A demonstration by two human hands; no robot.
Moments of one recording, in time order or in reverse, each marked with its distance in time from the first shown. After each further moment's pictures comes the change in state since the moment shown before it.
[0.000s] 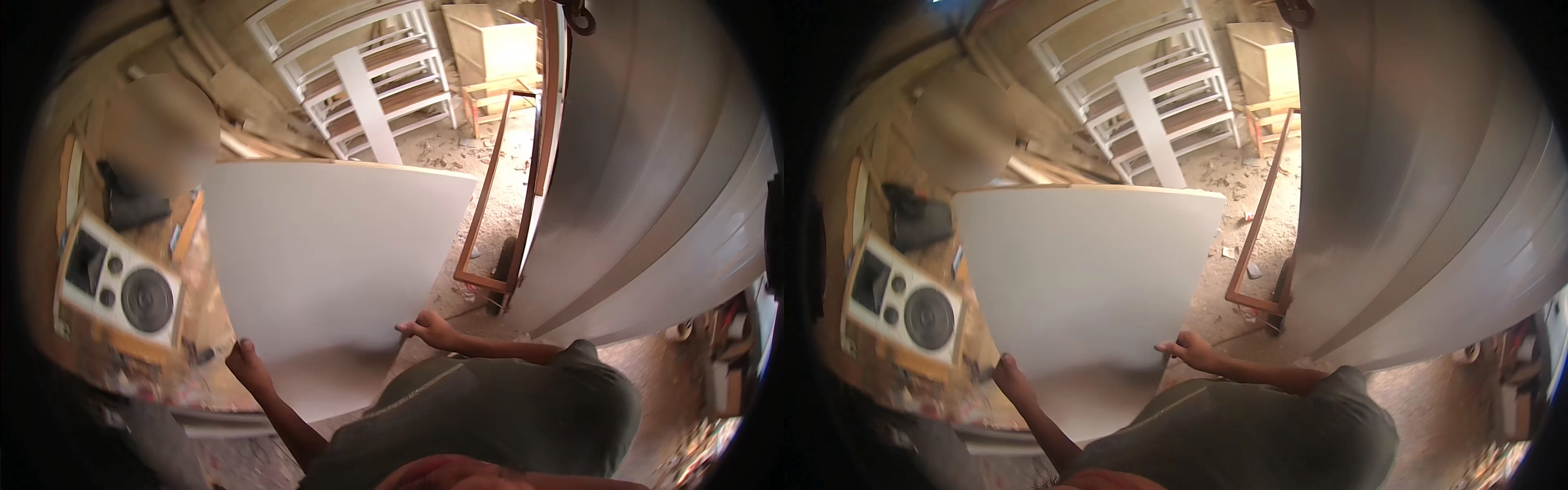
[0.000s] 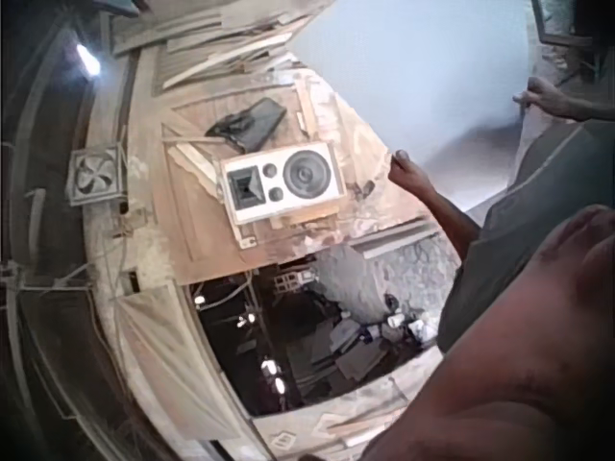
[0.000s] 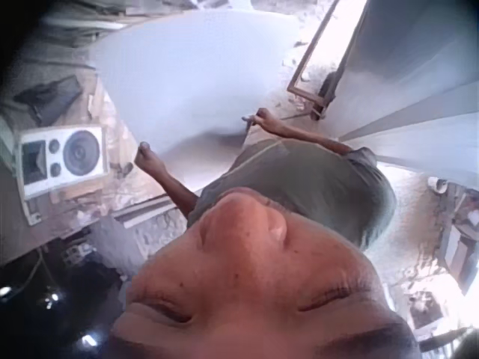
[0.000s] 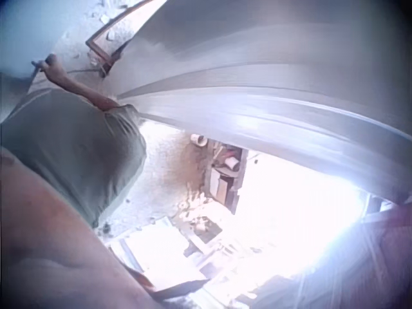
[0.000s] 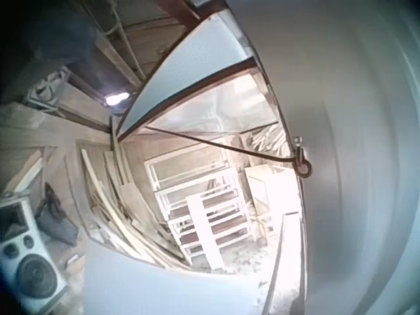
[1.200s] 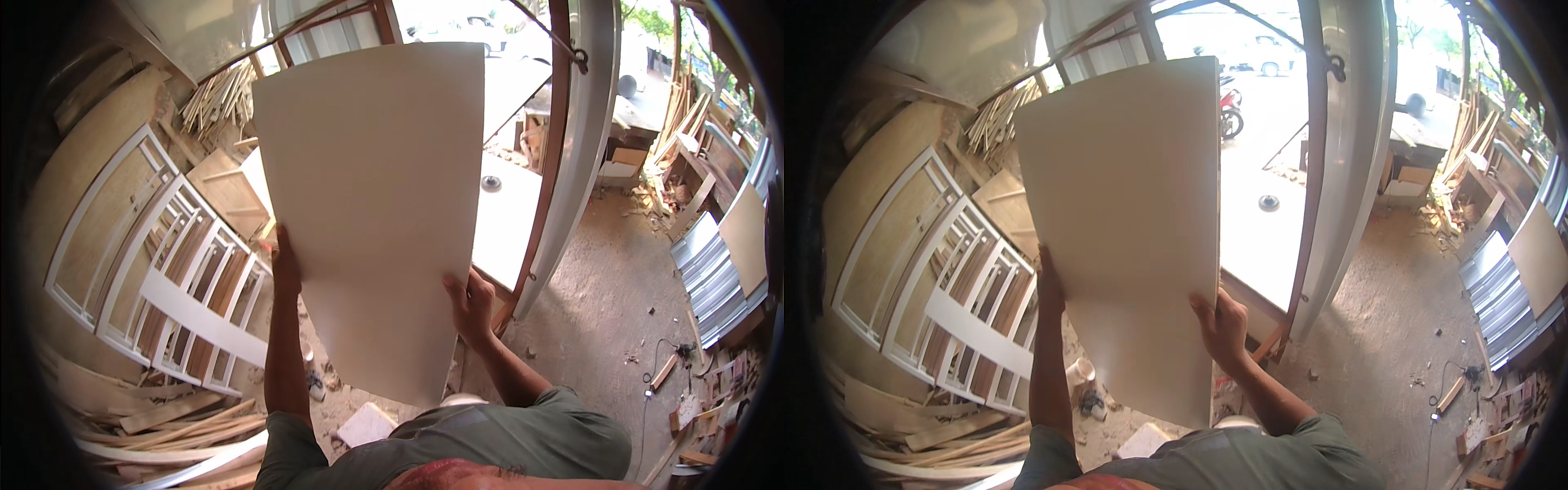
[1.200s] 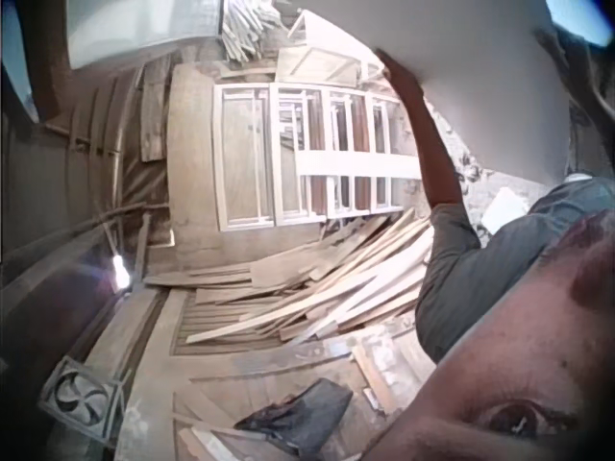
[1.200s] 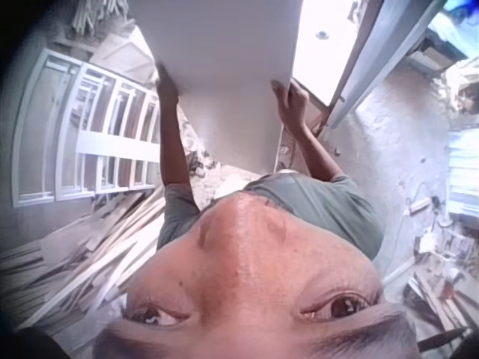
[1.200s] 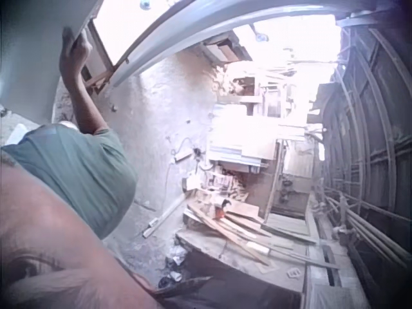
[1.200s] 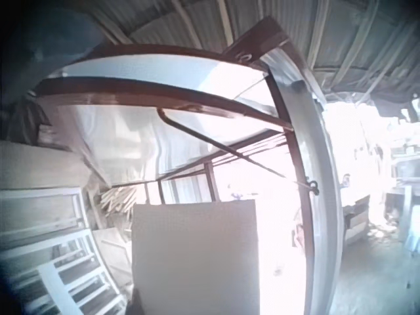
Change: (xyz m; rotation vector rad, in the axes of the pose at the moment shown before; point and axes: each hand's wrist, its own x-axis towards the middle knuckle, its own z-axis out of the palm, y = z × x) left_hand 0.334 0.259 0.616 -1.182 -1.452 0.133; right_hand 0.233 -0.216 -0.057 -0.634 2.085 -0.379
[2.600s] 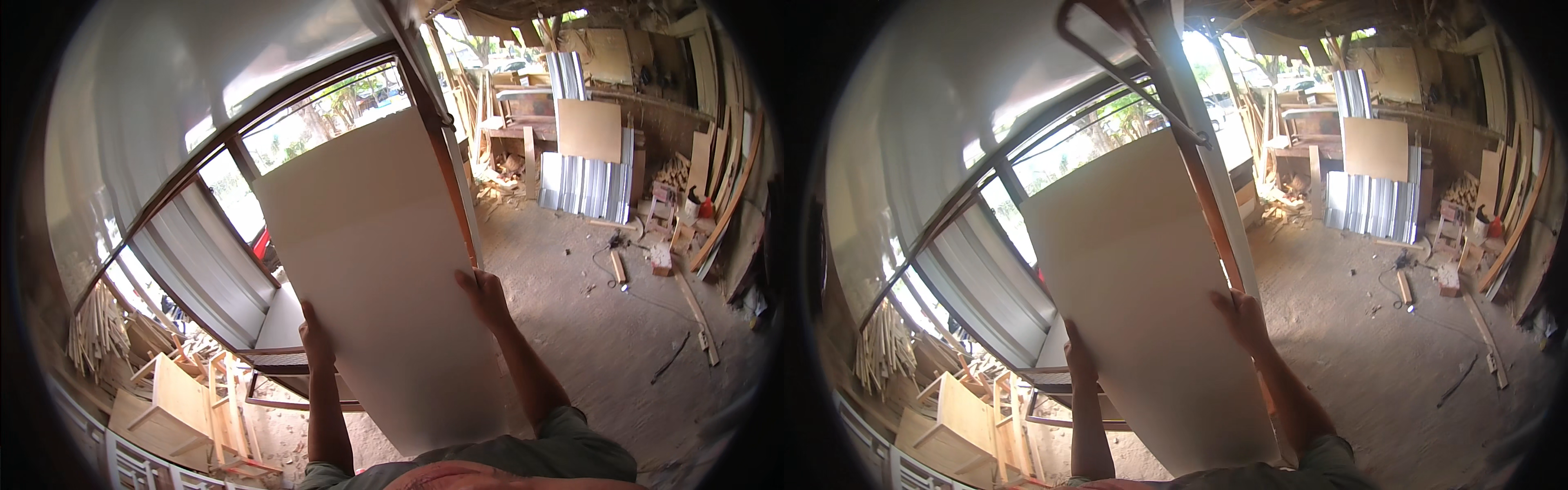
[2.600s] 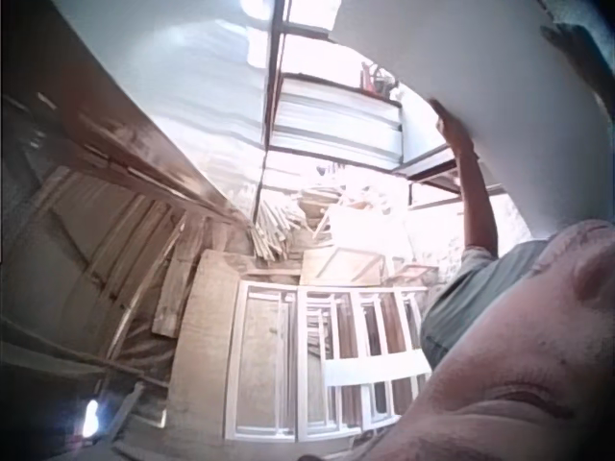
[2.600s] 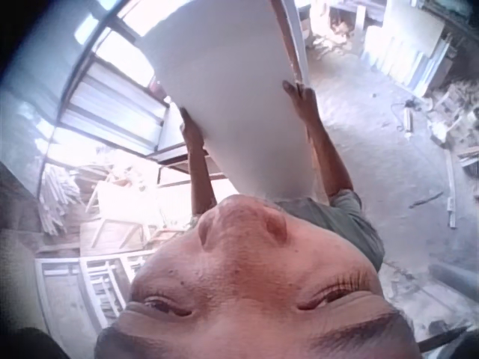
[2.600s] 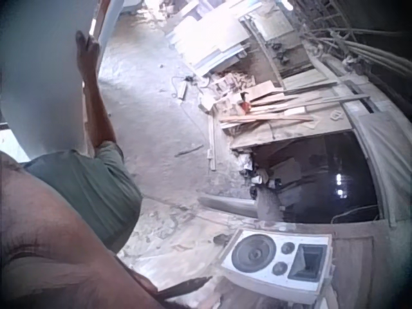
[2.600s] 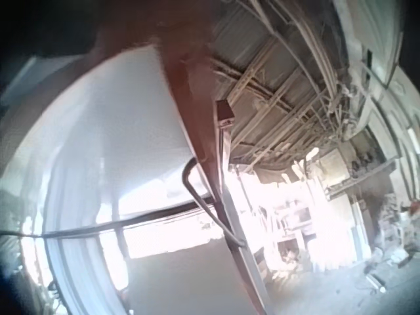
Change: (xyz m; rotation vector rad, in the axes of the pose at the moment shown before) left_hand 0.146 0.016 0.209 -0.237 -0.701 0.133; right_hand 0.092 0.026 -0.004 -0.404 0.620 0.161
